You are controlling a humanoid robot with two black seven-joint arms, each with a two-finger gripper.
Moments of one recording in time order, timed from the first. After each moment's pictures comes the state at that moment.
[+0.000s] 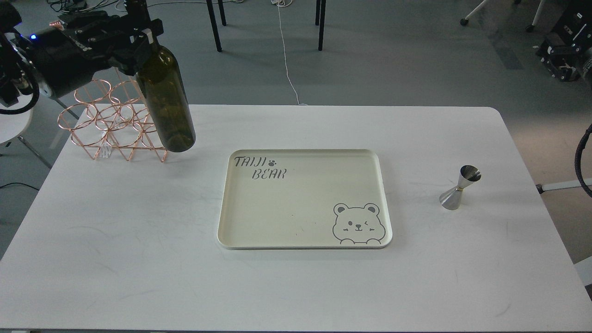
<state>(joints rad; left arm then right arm) -0.91 1.06 -0.63 -1.51 1.69 -0.03 -0.20 0.87 -0.68 0.83 0.68 -0.37 0.28 0.21</state>
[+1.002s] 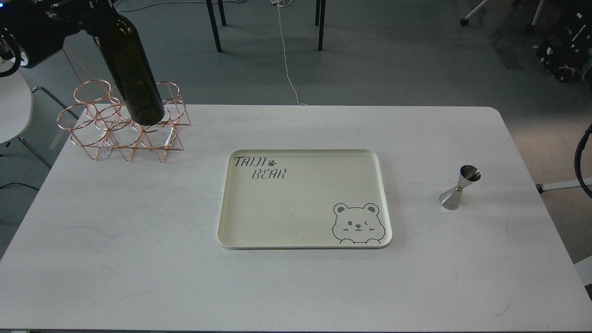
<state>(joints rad) -0.98 0.95 -0.61 -1.23 1.70 -0.02 -0.19 0.87 -0.68 0.83 0.68 -0.37 0.28 0.21</state>
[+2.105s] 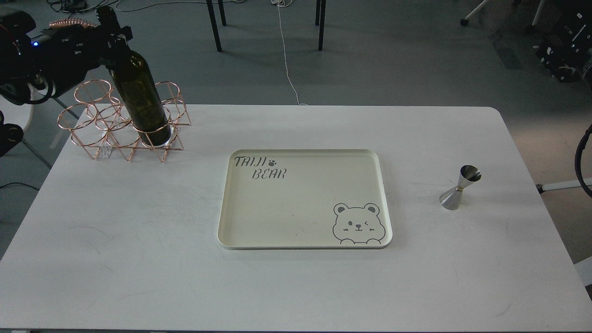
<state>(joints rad) -0.97 0.86 -0.46 -1.11 1.68 0.02 -0.19 0.87 -0.68 0.83 0.68 -0.37 0.29 0.21</state>
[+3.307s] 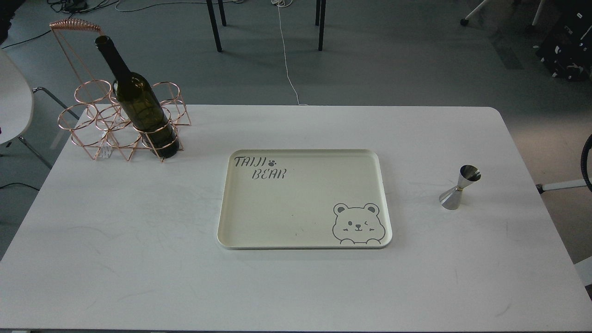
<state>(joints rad) -0.97 0.99 -0.55 -1.03 0.52 0.00 -0.20 0.86 -0.70 0.83 0.66 -0.37 0.28 0.21</state>
